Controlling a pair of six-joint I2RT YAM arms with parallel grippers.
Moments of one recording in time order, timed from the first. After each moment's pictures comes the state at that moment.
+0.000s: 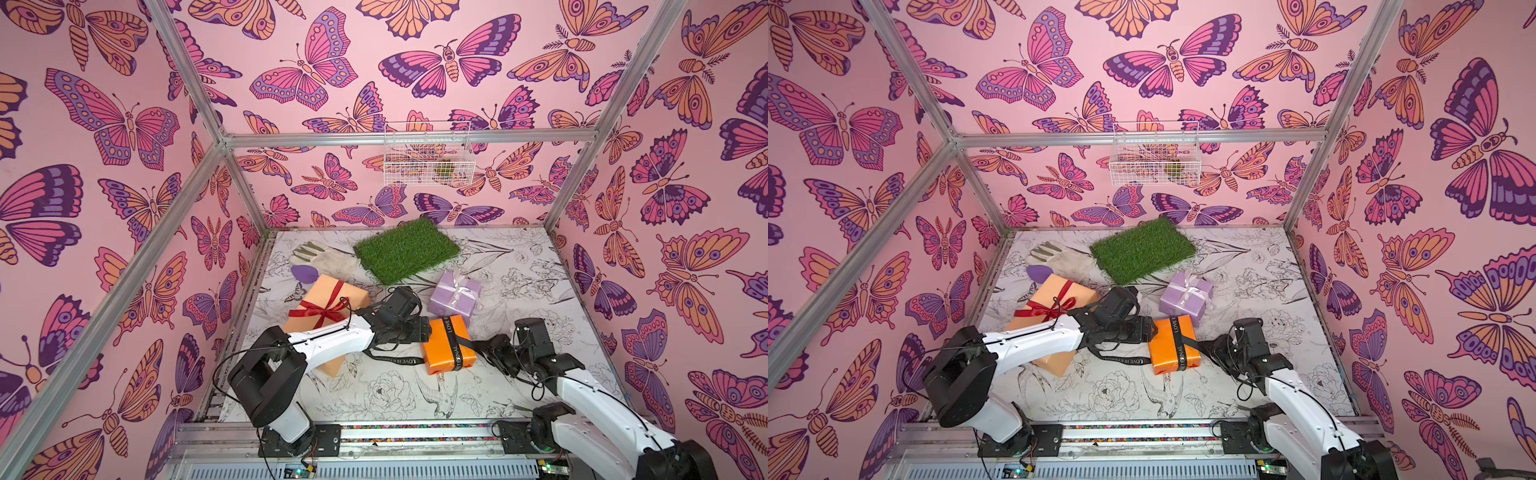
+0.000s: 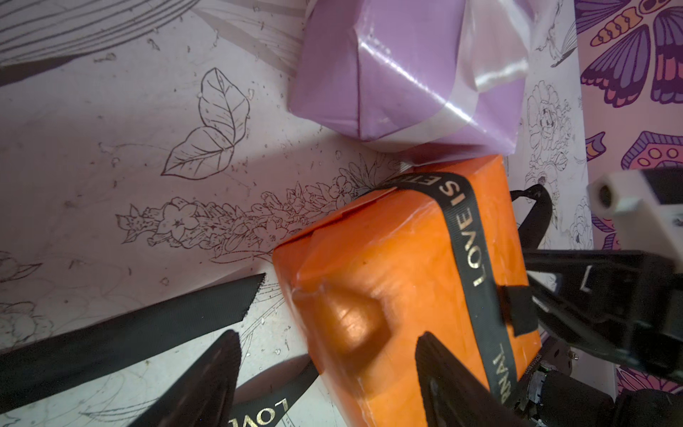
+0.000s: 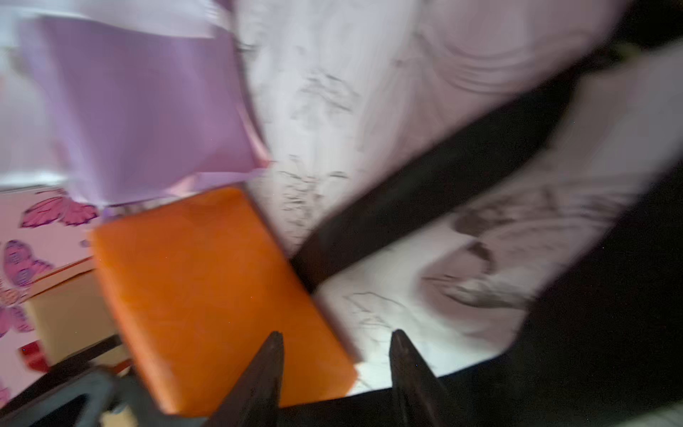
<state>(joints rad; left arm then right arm) -0.82 1.59 0.97 -0.28 0.14 -0.71 0.24 0.87 0.30 -0.41 -0.27 1.05</state>
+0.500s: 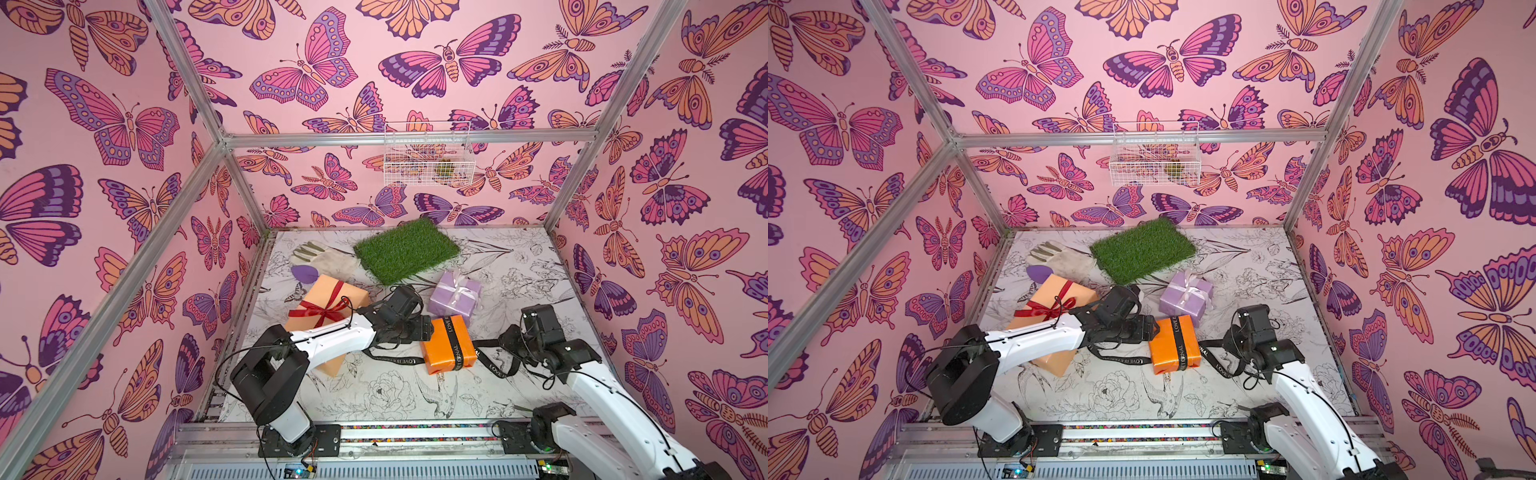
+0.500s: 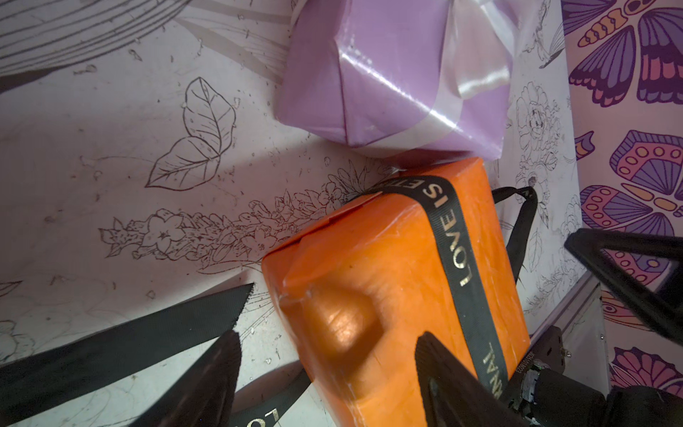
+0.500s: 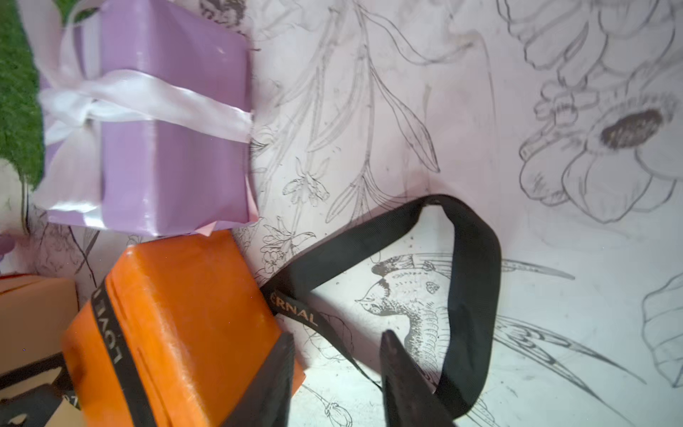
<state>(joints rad) -0.82 1.61 0.99 -0.27 0.16 -0.71 0.24 0.88 0.61 -0.72 -0.02 0.74</state>
